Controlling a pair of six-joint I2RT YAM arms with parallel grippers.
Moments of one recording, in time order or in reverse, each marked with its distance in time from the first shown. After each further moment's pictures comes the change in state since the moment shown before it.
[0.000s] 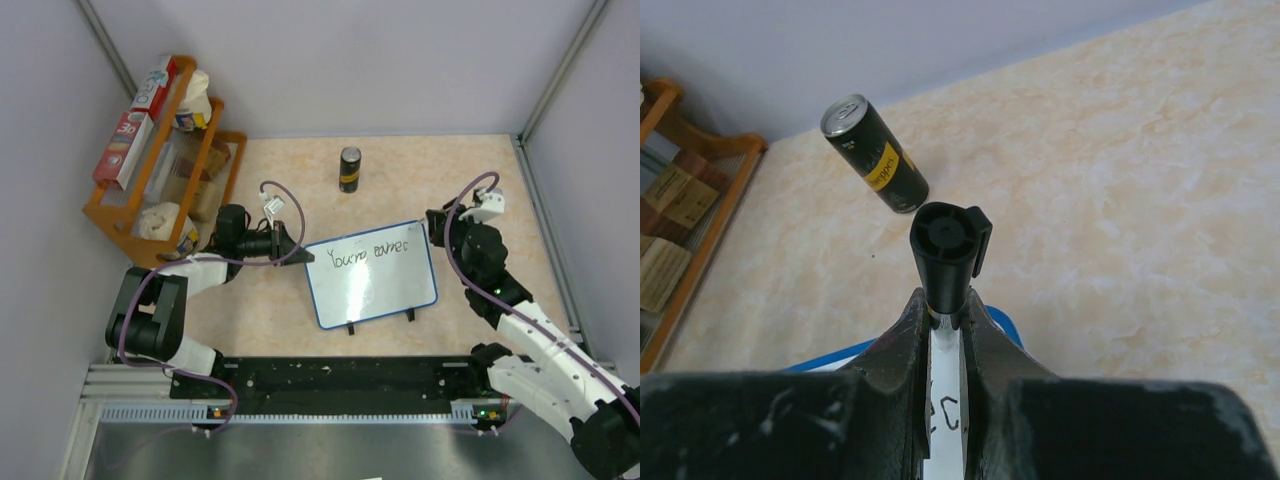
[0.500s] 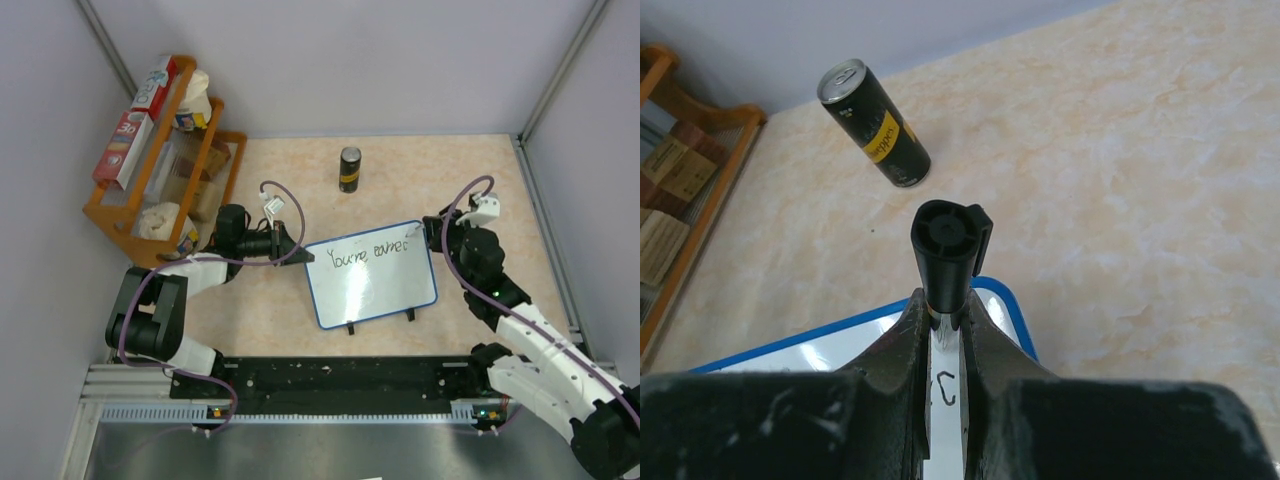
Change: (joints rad) left arm 0.000 0.000 0.000 0.000 0.000 0.000; right arm -0.001 0.002 -0.031 -0.010 -0.034 0.009
